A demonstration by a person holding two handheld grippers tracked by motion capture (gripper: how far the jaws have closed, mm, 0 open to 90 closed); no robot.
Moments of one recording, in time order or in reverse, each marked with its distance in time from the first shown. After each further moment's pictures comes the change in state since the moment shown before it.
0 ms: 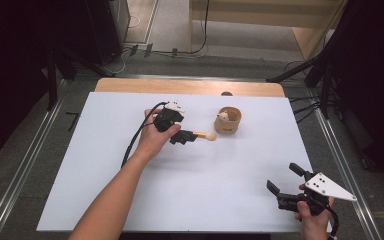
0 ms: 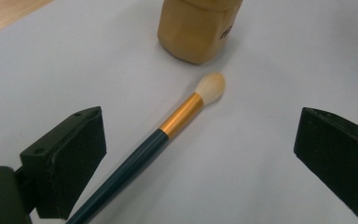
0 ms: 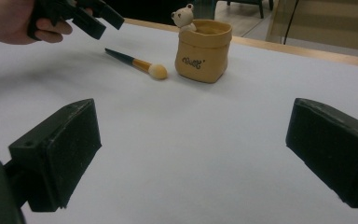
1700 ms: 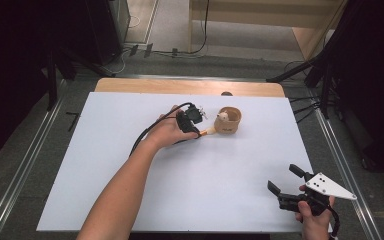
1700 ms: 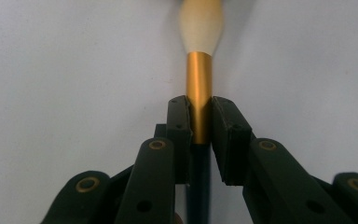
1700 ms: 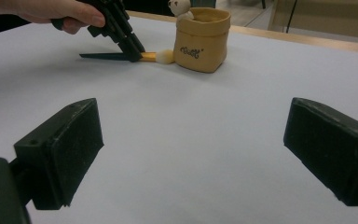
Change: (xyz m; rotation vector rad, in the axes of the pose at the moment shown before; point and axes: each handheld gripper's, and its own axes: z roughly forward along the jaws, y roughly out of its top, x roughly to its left) left arm -0.005 0.031 0.063 0.404 0.044 0.202; right arm -0.005 -0.004 0.000 0.030 0.004 0.018
